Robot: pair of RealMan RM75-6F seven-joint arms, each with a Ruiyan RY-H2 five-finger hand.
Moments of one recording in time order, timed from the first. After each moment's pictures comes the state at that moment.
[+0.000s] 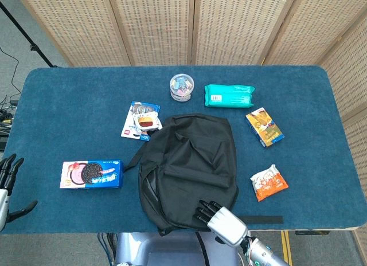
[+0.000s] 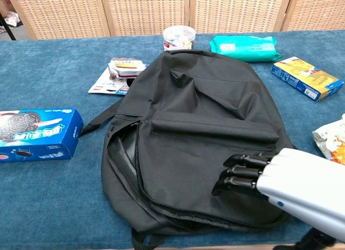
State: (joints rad) left arm 0.03 -1.08 -0.01 -1.73 1.63 1.65 0.06; right arm 0.32 -1.51 -0.08 -1.66 -1.88 1.02 -0.39
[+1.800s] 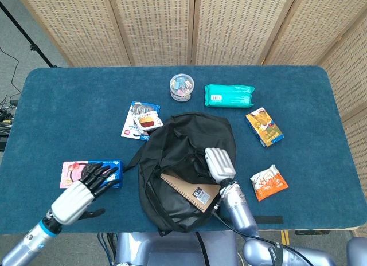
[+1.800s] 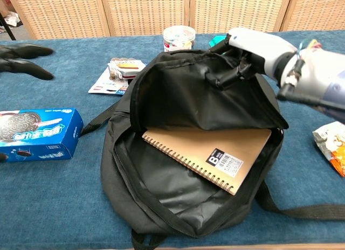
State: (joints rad) left arm -0.32 -1.28 0.06 -1.54 2.02 1.40 -0.11; right arm 0.57 -1.71 0.46 -1.88 -0.82 1.08 -0.58
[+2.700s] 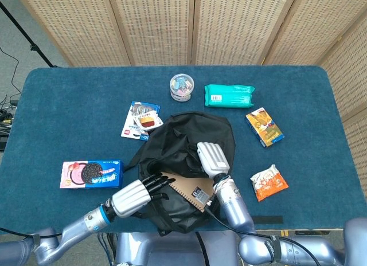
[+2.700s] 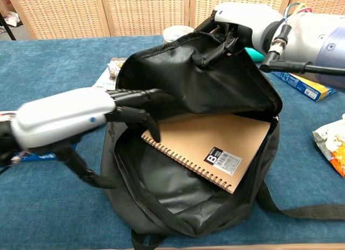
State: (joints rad) left arm -0.61 -1.55 0.03 -1.47 1.96 1.11 -0.13; right arm 0.74 -1.64 0.44 -1.99 -0.67 1.20 -0.59
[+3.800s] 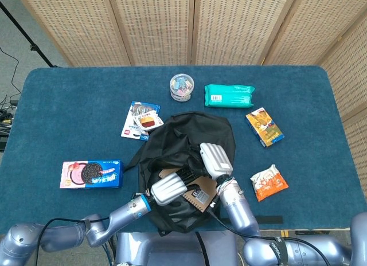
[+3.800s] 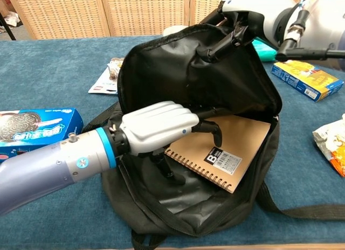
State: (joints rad) left arm -0.80 -1.93 -0.04 -1.11 1.79 1.02 -0.06; right arm 0.79 -1.55 0.41 -2.08 -0.59 1.26 -0.52
